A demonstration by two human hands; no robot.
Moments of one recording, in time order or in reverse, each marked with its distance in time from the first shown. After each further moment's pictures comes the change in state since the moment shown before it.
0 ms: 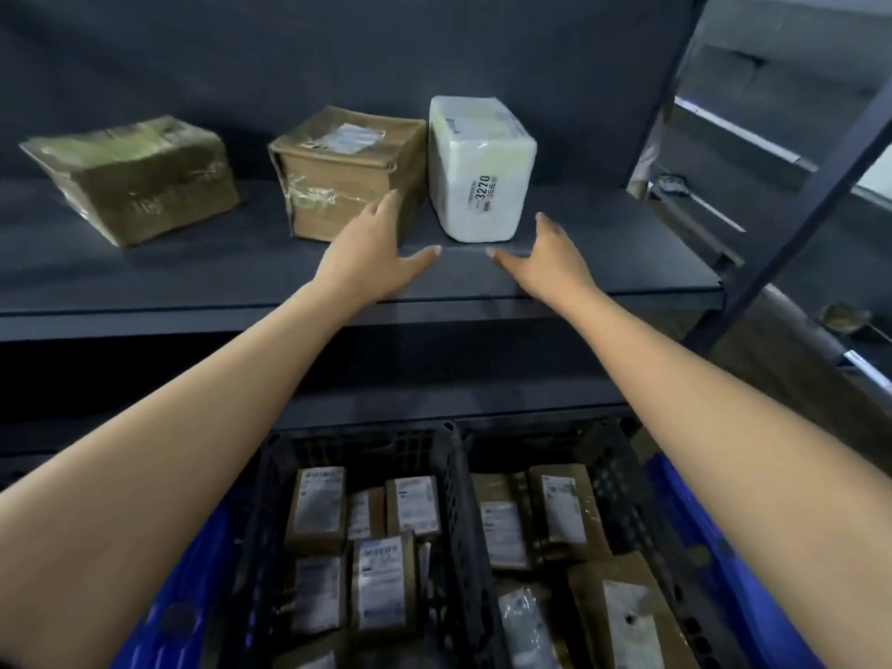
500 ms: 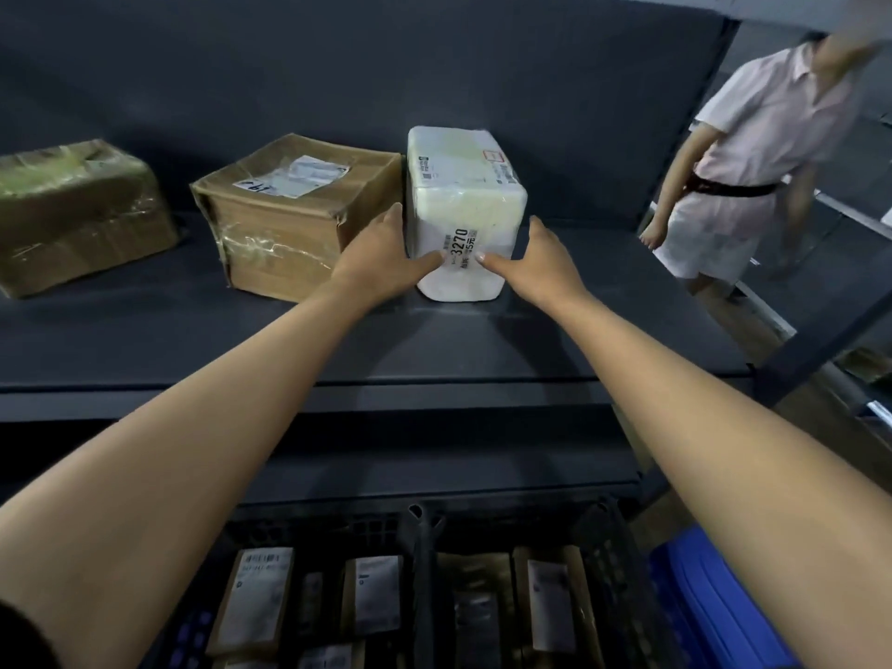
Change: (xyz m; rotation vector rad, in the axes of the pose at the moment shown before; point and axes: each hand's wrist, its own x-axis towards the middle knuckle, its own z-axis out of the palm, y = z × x) left_hand 0.140 0.003 0.073 -0.126 -0.045 -0.135; right_hand 0.135 0.037 0.007 0.099 -0.060 0.004
